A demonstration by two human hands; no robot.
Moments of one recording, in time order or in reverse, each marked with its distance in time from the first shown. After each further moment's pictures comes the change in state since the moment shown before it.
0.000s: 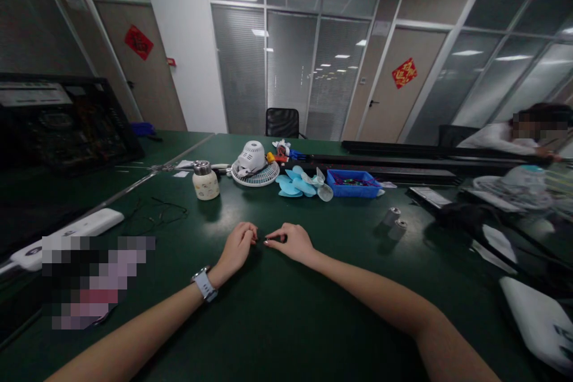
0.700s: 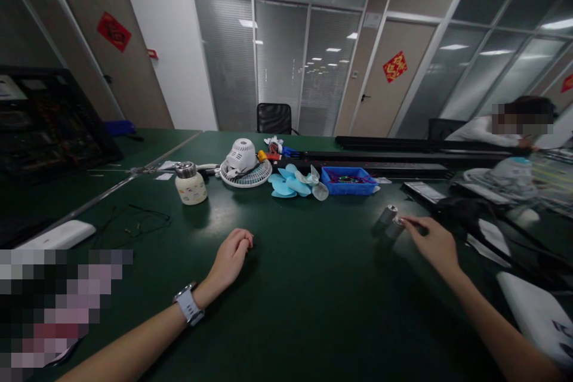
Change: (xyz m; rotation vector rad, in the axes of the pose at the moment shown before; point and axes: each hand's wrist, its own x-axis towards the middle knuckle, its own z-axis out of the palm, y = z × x) left_hand 0.004 -0.004 0.004 0.082 -0.071 0.003; right_hand -0.161 0.169 -0.206 -0.502 0.680 0.449
